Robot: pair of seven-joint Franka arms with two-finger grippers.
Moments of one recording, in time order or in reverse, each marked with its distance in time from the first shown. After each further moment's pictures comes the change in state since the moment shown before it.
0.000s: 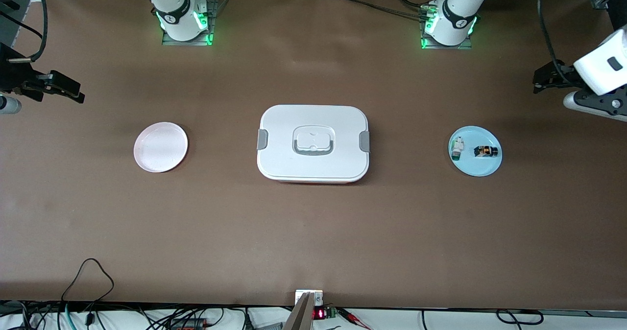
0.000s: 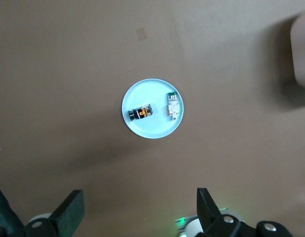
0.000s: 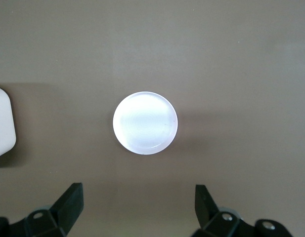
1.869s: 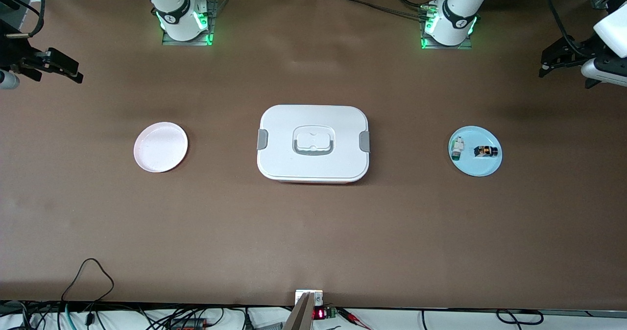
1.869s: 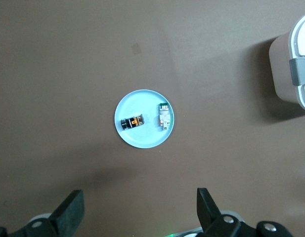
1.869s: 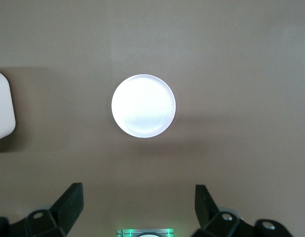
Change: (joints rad) left arm 0.017 -0.181 0.027 -0.192 -0.087 0.130 -0.060; right arm 0.004 -0.119 -0.008 -0.100 -0.006 -0.029 0.000
